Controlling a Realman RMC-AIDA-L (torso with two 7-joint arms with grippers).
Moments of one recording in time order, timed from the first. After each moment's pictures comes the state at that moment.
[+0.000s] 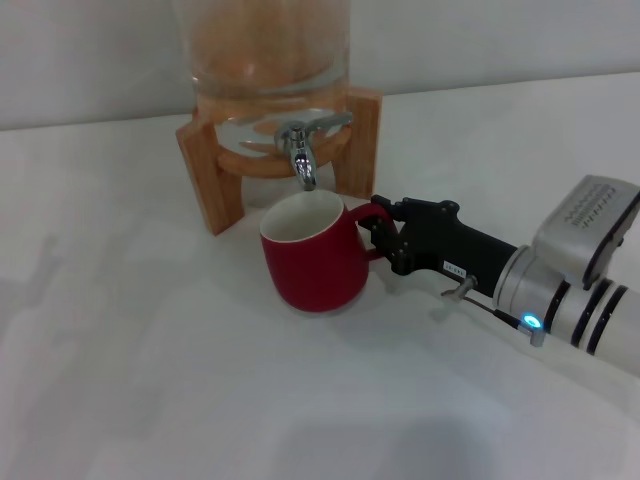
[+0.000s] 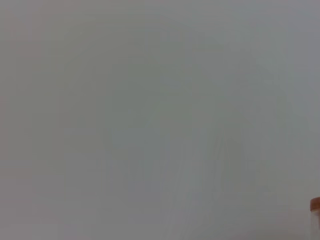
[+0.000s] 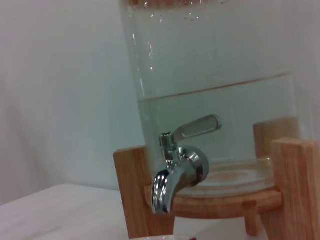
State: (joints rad) left arm -0.27 -2.08 1.40 0.28 0.21 1.45 -0.57; right arm 0.52 2.02 -2.46 -0.29 0.43 -1.03 0.54
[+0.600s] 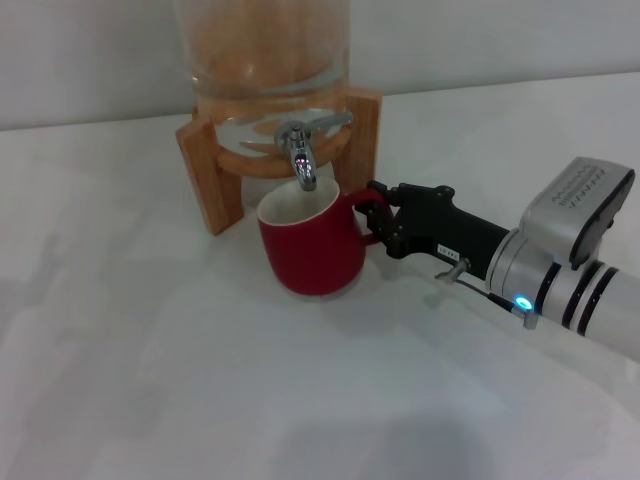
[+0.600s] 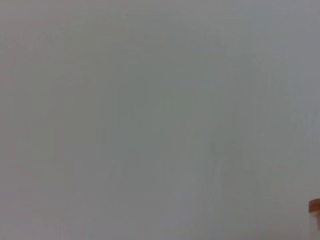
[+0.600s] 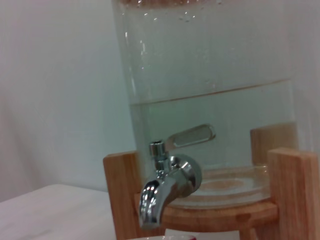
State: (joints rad) left arm -0.27 -2.08 1.40 0.28 0.21 1.45 -0.57; right arm 0.55 2.02 -2.45 -0.28 0.44 -0.99 0.54
